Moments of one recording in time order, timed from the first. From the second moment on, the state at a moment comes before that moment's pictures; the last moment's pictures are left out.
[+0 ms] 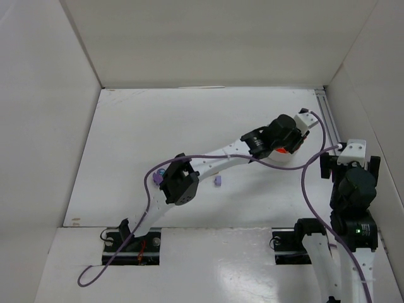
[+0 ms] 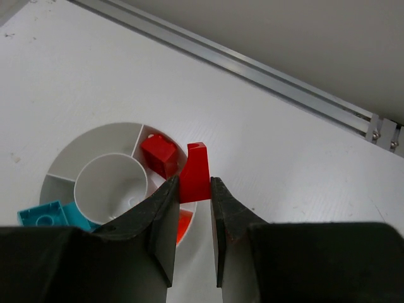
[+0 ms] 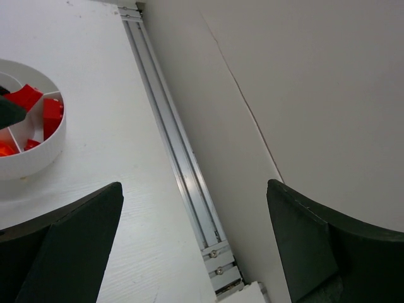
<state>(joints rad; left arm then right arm) -1.10 2.32 2.18 -0.19 0.02 -0.06 -0.01 0.36 0.84 -0.66 0.48 -0.35</state>
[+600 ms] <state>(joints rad) -1.08 2.47 2.25 -0.10 -0.11 -0.05 -0.01 0.30 0.84 -0.66 0.49 -0.34</state>
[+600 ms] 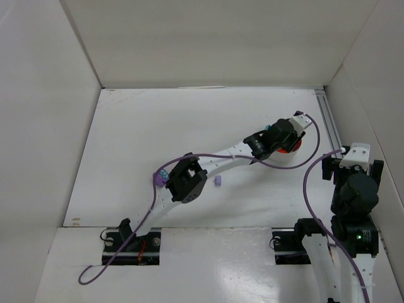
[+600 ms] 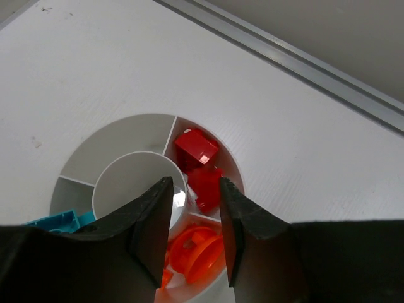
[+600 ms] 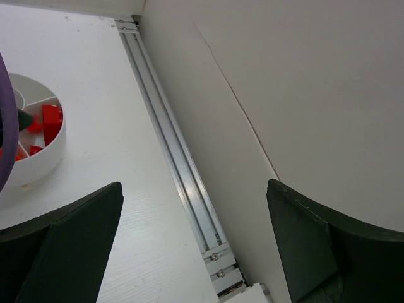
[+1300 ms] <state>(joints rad) -1.07 2.32 2.05 -0.09 -0.09 -0.06 -0.01 0.31 0.84 -0.66 0.49 -0.34</state>
